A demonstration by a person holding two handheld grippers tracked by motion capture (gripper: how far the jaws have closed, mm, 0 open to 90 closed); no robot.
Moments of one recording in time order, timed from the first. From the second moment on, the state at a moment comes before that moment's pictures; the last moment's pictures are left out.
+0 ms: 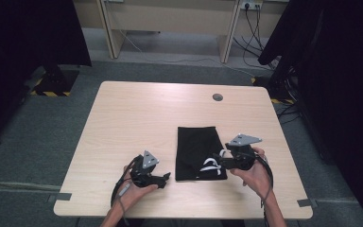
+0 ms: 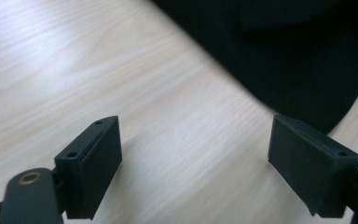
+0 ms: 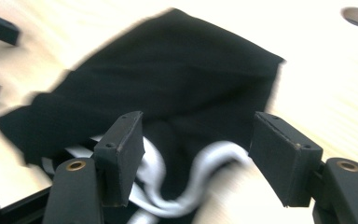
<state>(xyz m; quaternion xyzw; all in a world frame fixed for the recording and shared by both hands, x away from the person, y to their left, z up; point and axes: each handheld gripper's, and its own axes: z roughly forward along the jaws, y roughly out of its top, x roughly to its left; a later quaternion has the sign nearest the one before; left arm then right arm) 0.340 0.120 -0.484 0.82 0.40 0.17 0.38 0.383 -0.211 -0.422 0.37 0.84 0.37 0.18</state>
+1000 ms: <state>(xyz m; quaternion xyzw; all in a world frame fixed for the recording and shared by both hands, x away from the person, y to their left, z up) 0.336 0.137 -0.485 0.81 0.42 0.18 0.36 0.406 -0.103 -0.455 0.28 0.90 0.32 0.10</state>
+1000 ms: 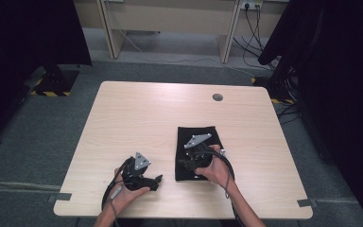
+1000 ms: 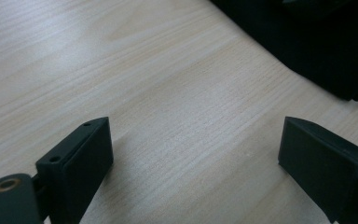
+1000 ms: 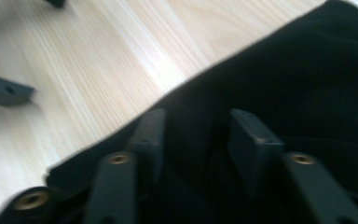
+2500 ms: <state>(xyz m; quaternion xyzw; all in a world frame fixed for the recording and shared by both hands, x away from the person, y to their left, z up) 0.336 0.137 -0.485 0.81 0.42 0.18 0.36 0.377 -0.199 -0.437 0.34 0.85 0.37 0.14</state>
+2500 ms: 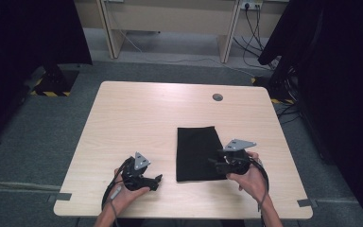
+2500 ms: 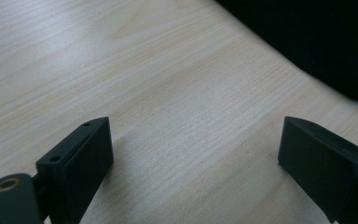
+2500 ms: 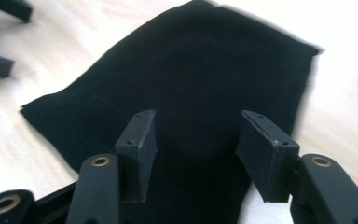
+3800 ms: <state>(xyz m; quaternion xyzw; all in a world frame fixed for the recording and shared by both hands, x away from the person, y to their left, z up) 0.329 0.153 -0.485 0.80 0.44 0.18 0.35 0.410 -0.173 -0.469 0.35 0.86 0.36 0.13</state>
